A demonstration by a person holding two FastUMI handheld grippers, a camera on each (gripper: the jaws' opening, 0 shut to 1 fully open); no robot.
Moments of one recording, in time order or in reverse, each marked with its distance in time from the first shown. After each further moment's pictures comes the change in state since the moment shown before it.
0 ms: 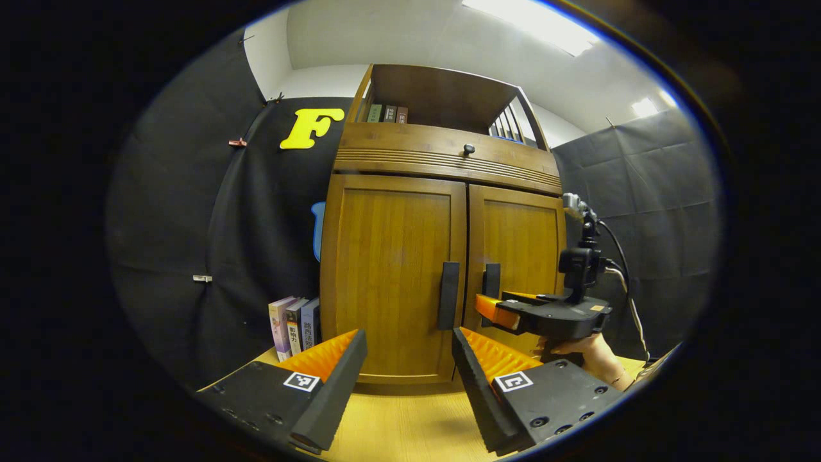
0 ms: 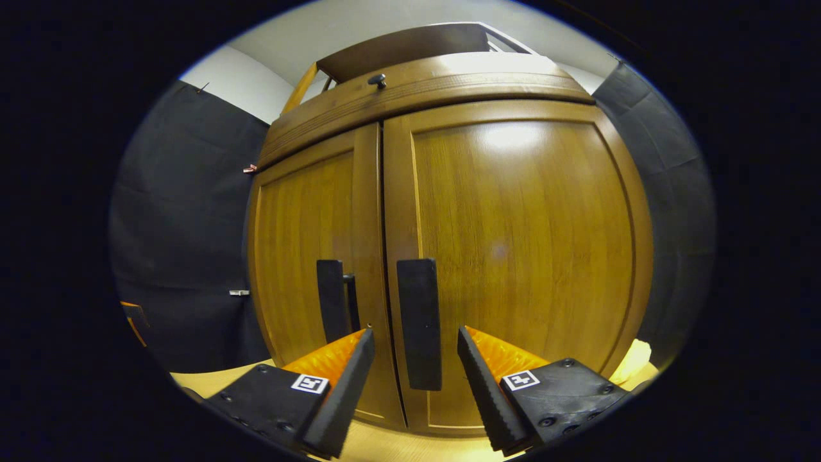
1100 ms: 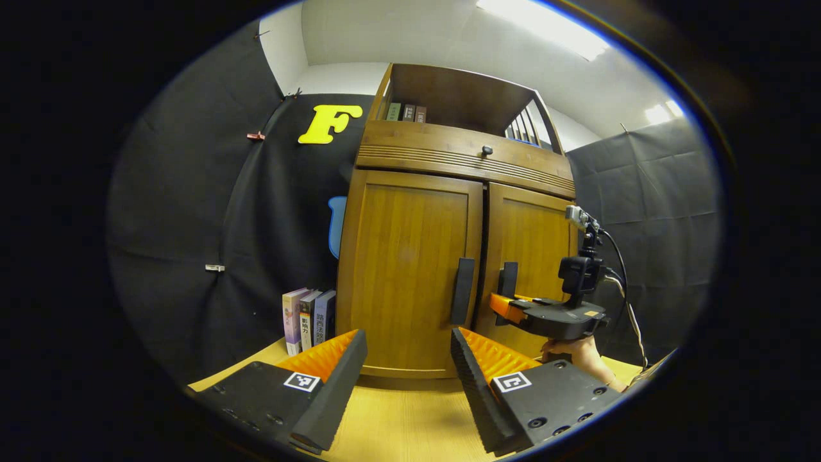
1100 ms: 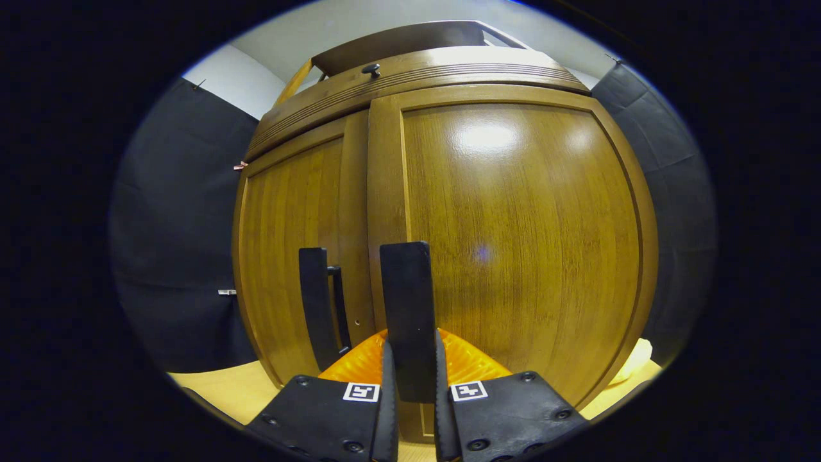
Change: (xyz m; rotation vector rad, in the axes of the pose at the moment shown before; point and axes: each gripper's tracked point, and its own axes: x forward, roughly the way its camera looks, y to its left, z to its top) left arm -0.016 0.015 -0.008 -0.035 0.012 0.053; right arm 0.007 0.000 0.003 -0.032 -0.016 -0.019
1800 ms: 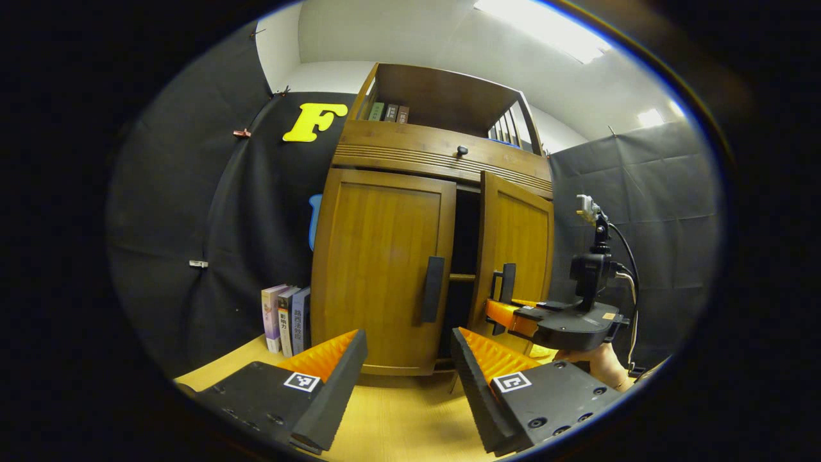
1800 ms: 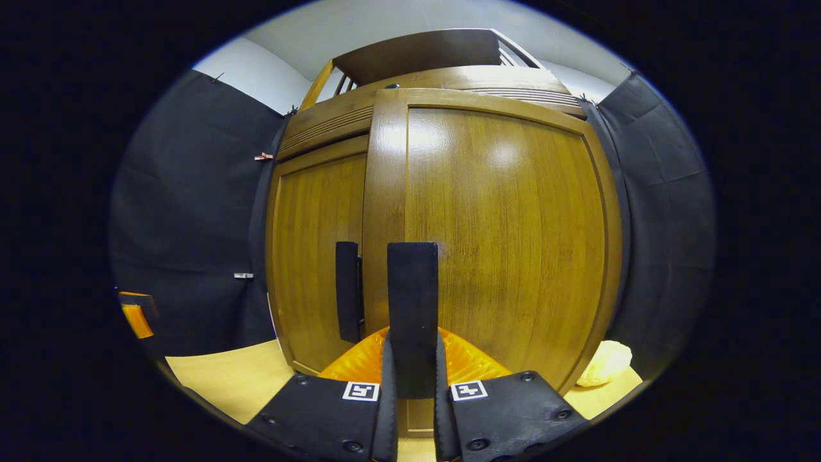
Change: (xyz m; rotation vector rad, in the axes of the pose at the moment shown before) left arm -0.007 -0.045 -0.003 -0.017 0.003 -0.080; right arm -0.078 -0.004 0.009 -0.051 0.038 0.051
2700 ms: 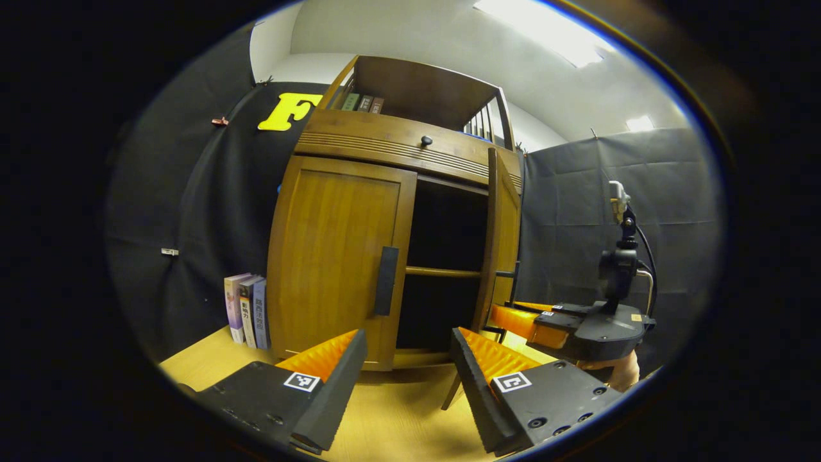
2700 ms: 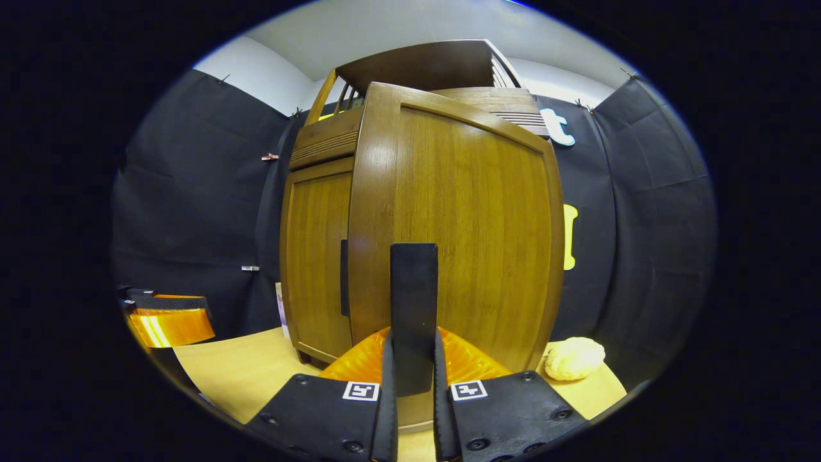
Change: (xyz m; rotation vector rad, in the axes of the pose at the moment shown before) left arm 0.009 -0.061 -0.013 -0.030 0.032 -0.121; right arm -0.085 -0.031 0.006 -0.020 0.011 -0.016
